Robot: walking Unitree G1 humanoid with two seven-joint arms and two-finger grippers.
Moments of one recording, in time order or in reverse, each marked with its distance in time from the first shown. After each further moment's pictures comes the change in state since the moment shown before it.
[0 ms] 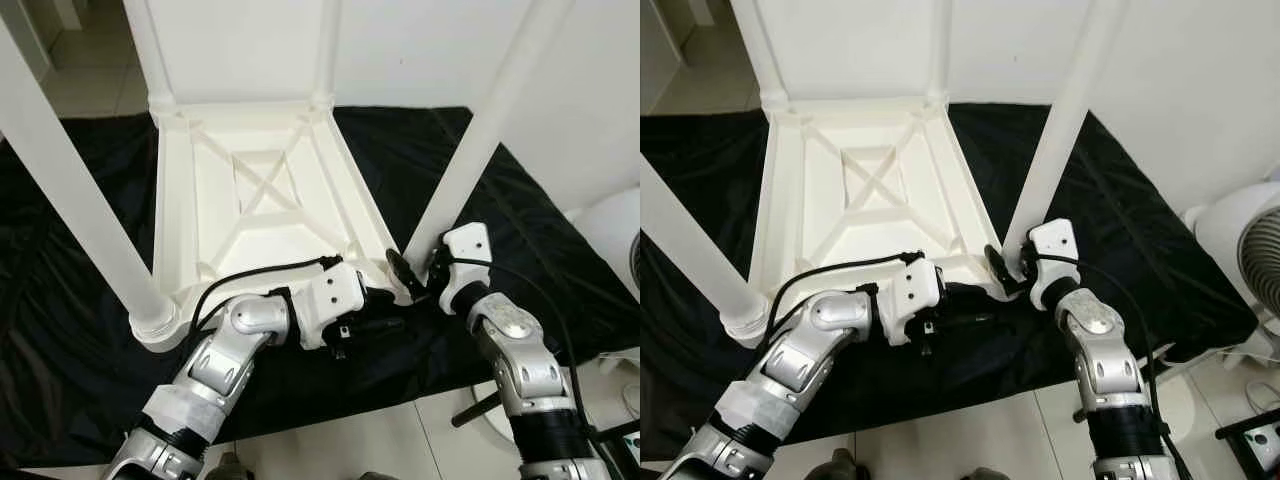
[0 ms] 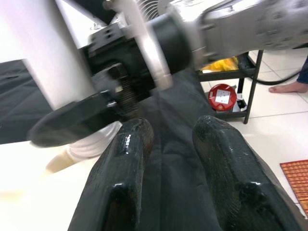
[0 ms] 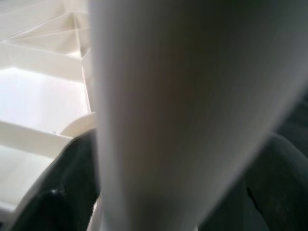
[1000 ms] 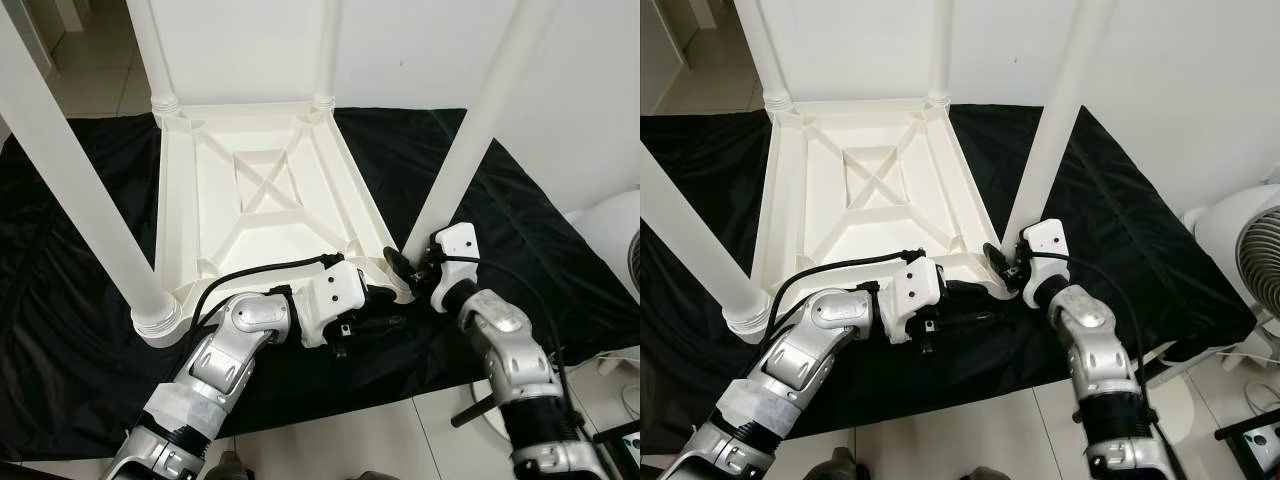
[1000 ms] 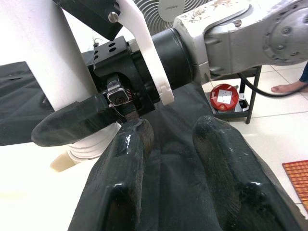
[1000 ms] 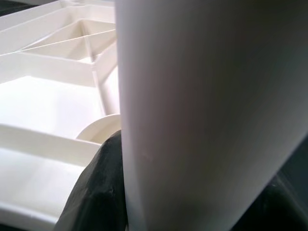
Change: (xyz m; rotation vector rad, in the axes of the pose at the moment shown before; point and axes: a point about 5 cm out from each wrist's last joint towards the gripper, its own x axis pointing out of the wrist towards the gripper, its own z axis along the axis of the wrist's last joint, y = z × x) left arm 0.000 0.001 0.000 0.008 0.003 0.002; right arm -0.002 0.012 -0.008 0.073 -0.010 -0.044
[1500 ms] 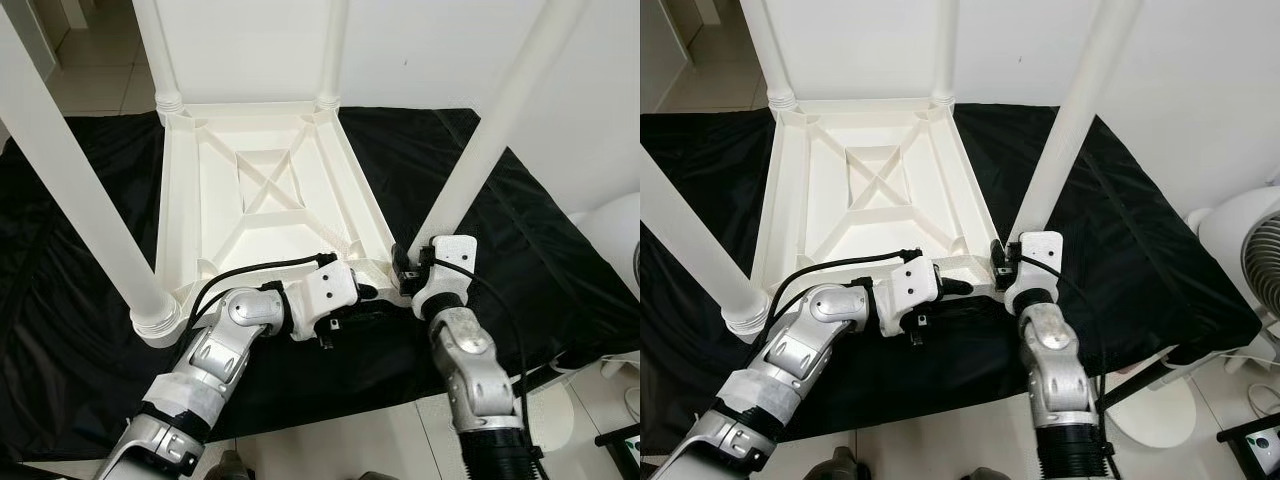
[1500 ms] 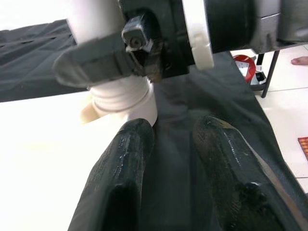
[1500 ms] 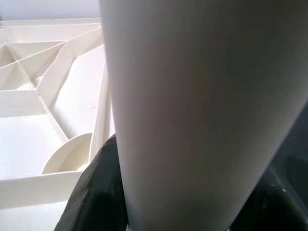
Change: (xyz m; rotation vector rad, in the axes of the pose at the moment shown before) left arm -0.007 0.013 -0.022 0.023 0.130 0.032; right arm -0.011 0.027 0.002 0.160 -0.035 -0.401
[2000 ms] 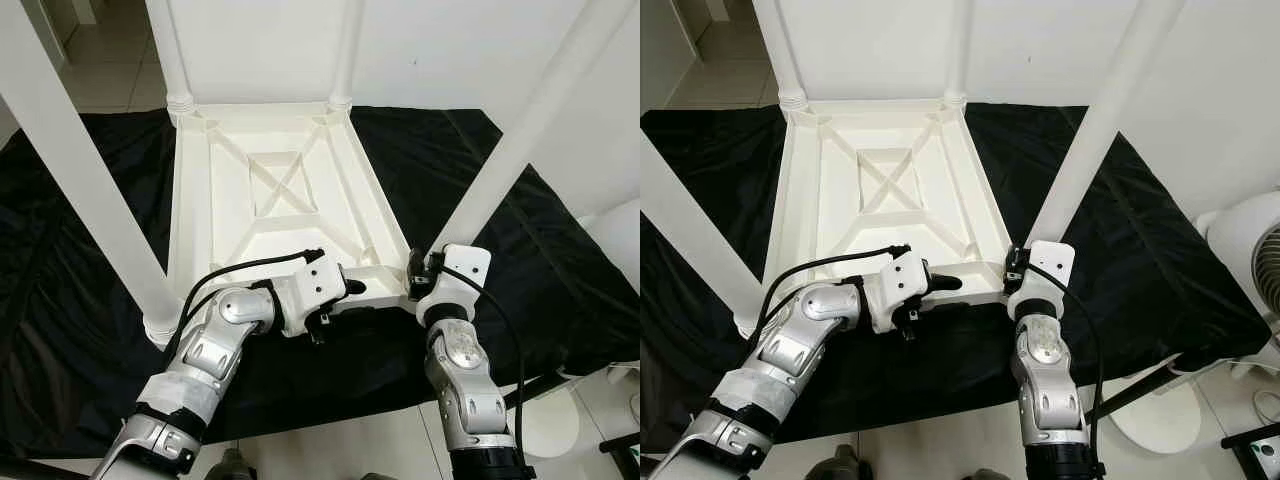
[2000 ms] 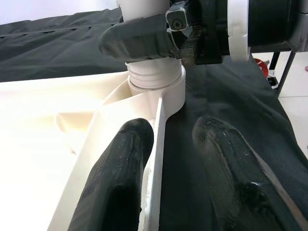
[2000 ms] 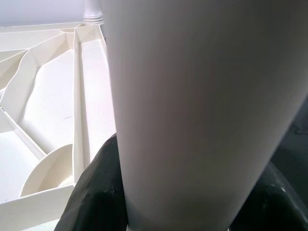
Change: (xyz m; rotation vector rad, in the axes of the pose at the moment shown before) left arm -0.006 0.007 -0.003 -0.026 -0.005 0.048; right arm -0.010 -0.003 0.000 0.008 -0.011 -0.144
